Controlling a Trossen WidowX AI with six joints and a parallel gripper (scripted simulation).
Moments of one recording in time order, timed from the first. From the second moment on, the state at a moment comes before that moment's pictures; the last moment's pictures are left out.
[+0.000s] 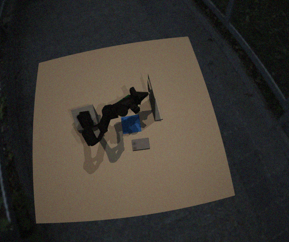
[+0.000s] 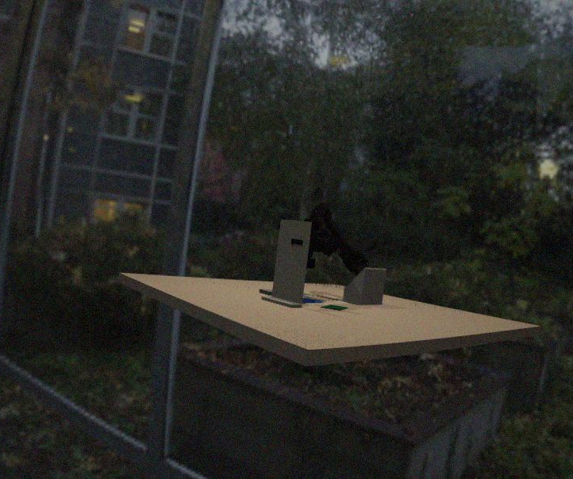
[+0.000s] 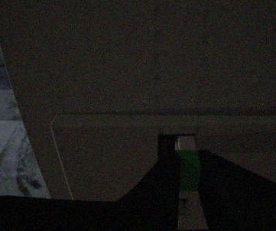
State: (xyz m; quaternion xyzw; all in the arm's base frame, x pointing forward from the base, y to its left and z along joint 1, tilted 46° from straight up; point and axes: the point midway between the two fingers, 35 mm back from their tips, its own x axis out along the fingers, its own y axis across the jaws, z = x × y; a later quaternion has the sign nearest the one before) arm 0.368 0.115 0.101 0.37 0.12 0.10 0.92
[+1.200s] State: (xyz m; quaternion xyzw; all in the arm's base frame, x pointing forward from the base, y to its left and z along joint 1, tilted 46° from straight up) arm 0.347 0.112 0.102 0.36 0.12 0.11 0.92
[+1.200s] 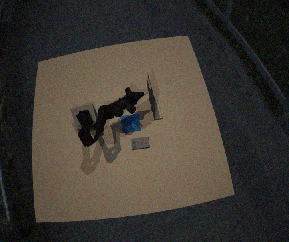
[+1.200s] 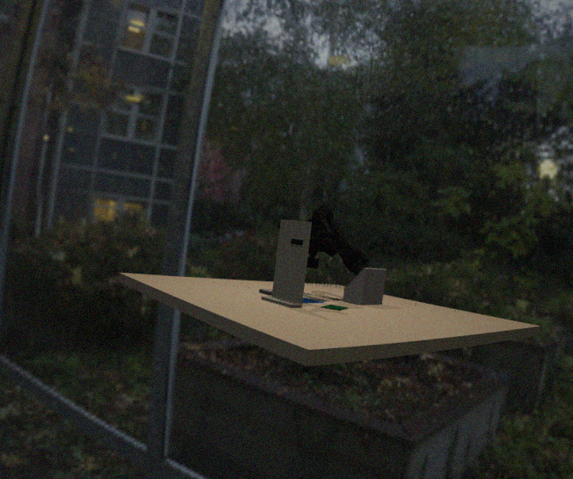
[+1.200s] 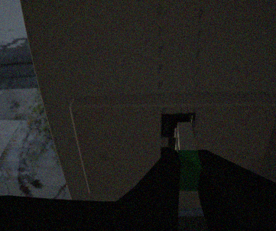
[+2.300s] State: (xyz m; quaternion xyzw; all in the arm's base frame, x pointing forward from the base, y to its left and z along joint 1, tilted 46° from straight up) arm 0.330 0.108 0.106 0.36 0.12 0.11 0.92
